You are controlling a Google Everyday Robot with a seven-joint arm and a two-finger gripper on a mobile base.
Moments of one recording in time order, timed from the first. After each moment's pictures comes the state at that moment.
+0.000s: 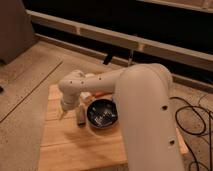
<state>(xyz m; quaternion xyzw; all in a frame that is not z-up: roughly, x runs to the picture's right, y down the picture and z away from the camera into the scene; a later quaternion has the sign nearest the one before) -0.211 0.145 0.818 -0.38 0.07 0.47 0.79</state>
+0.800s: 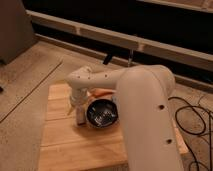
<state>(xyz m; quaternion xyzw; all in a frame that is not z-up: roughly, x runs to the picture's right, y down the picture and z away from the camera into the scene) -0.165 0.128 0.840 -0.37 0.12 0.53 0.75</state>
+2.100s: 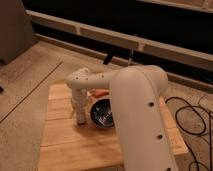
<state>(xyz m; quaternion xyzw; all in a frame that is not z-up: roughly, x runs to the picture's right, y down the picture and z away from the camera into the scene) -0.165 0.150 0.852 -0.38 0.16 0.49 0.77</state>
